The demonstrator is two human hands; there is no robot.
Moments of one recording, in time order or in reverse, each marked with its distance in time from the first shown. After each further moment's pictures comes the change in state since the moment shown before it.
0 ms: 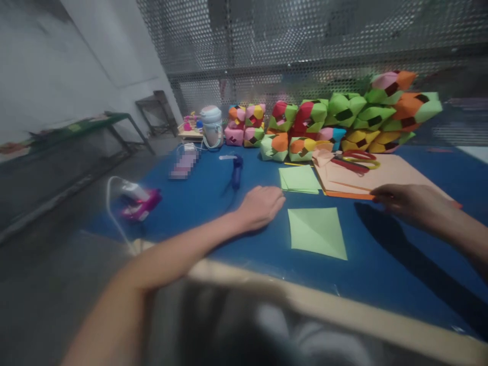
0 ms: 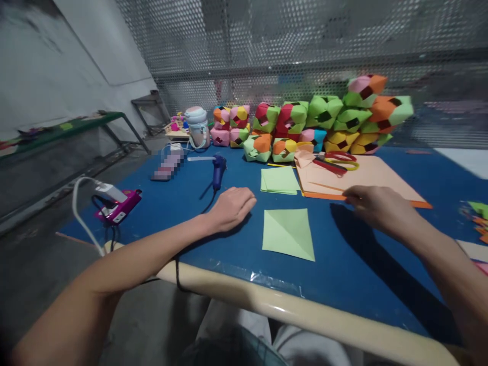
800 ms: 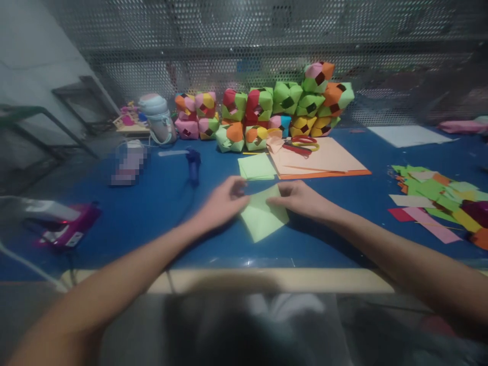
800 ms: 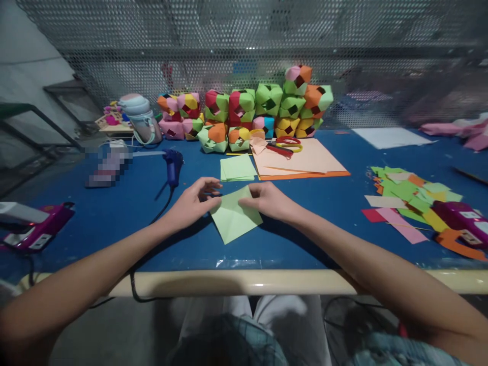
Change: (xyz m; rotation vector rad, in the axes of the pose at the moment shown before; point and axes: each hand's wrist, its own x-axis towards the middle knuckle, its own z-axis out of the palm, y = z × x) left_hand 0.006 0.010 0.002 -0.792 0.005 -0.363; right_hand -0.034 -0.094 0.012 1.109 -0.323 -0.126
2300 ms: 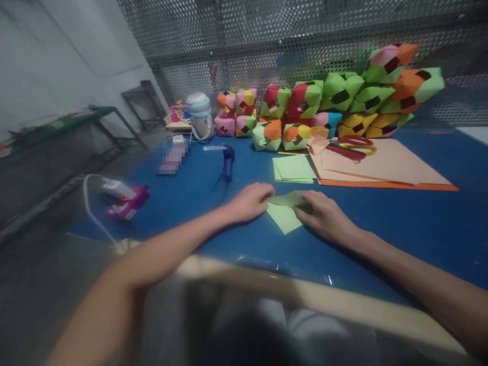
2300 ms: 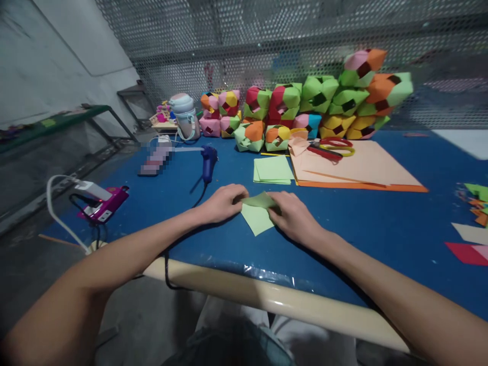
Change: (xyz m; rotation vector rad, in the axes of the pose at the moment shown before) left_hand 0.008 -0.024 -0.009 0.460 -0.201 0.230; right_hand 0.018 0.042 0.022 -0.679 0.235 -0.637
